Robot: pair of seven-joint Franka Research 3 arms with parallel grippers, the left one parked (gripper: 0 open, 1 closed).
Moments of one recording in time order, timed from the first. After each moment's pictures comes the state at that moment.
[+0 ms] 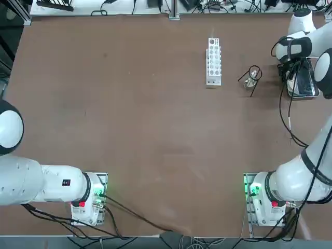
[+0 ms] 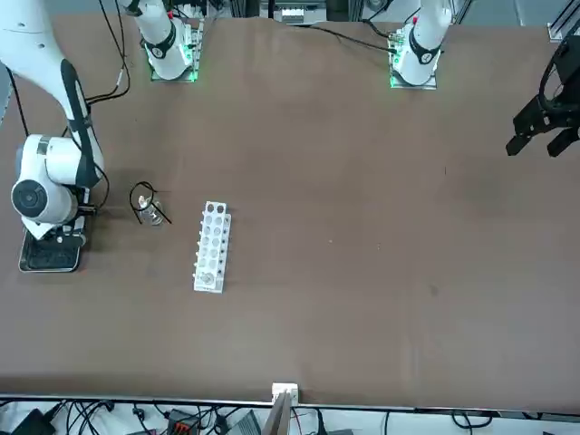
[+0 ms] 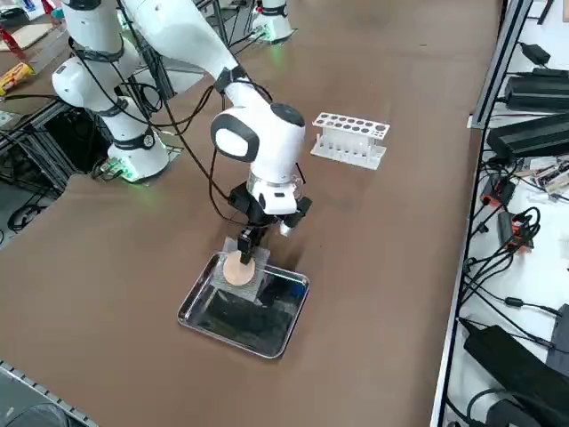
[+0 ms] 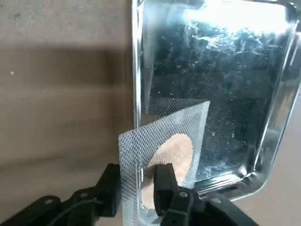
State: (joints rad) arm -0.04 0.51 -0.25 -1.95 -0.38 2.27 0.02
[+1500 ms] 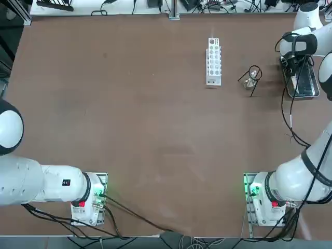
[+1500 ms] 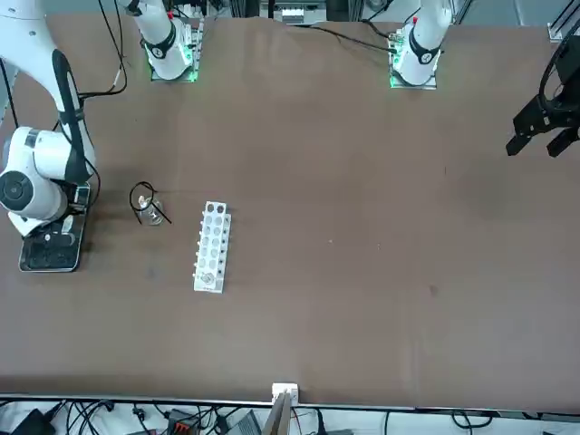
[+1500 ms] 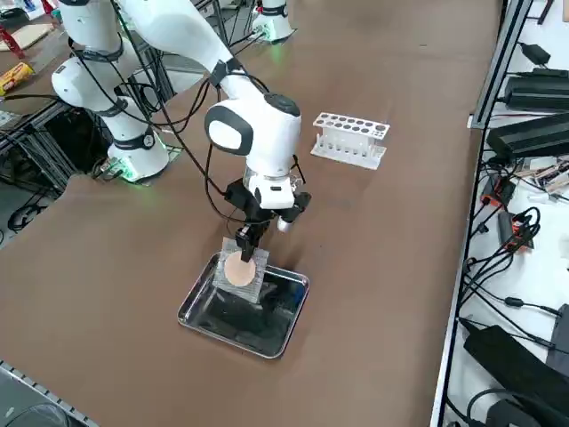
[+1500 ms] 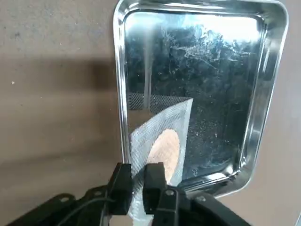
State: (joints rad) arm -0.05 0.47 -0.25 -1.95 -0.38 2.27 0.02
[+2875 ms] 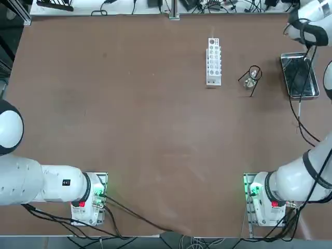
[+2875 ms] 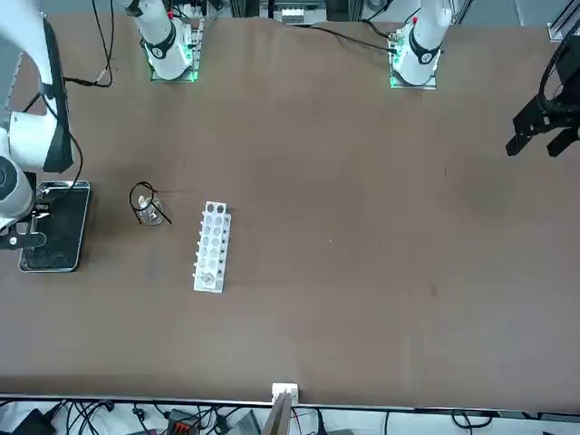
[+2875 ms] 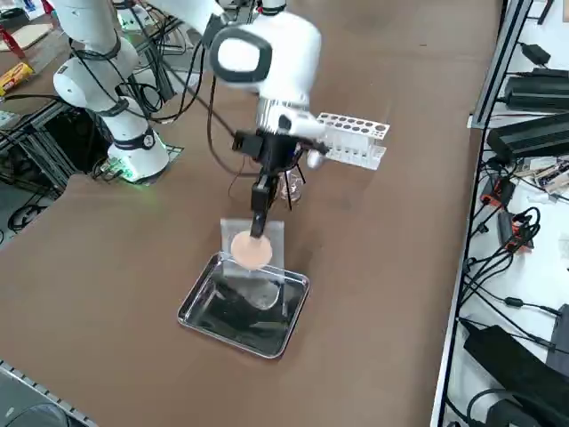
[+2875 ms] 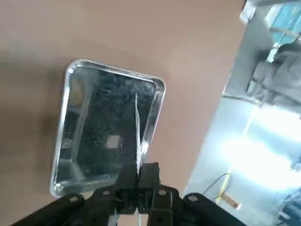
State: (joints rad) arm 0.07 0.33 -0.26 -1.79 -0.68 2.08 -0.08
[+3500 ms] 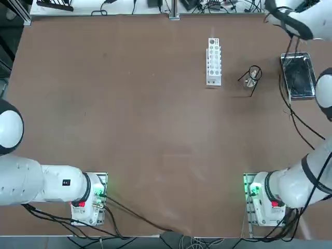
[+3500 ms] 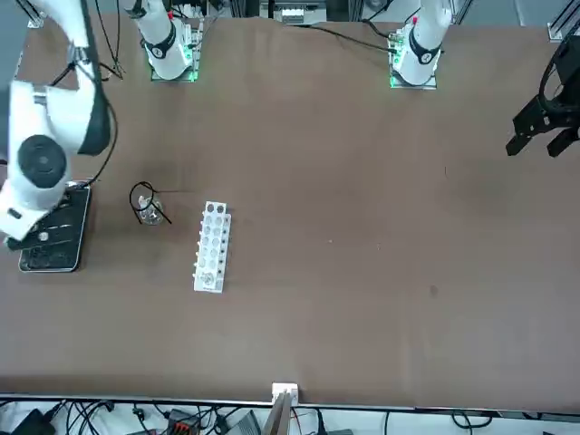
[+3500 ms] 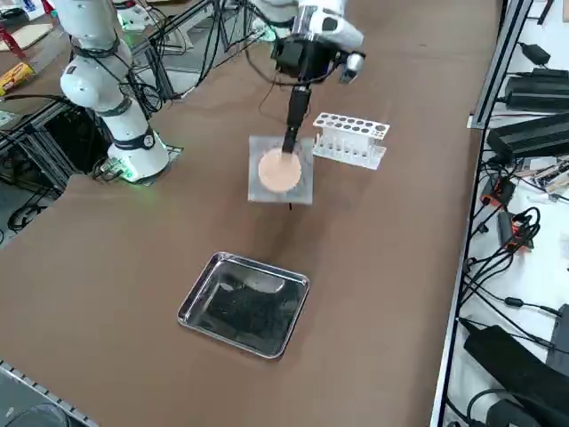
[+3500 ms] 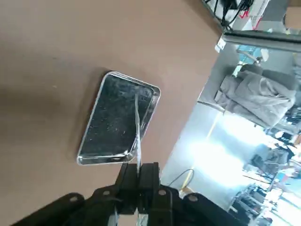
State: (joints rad) arm 0.36 0.28 -0.26 -1.69 -0.75 1.76 -0.03
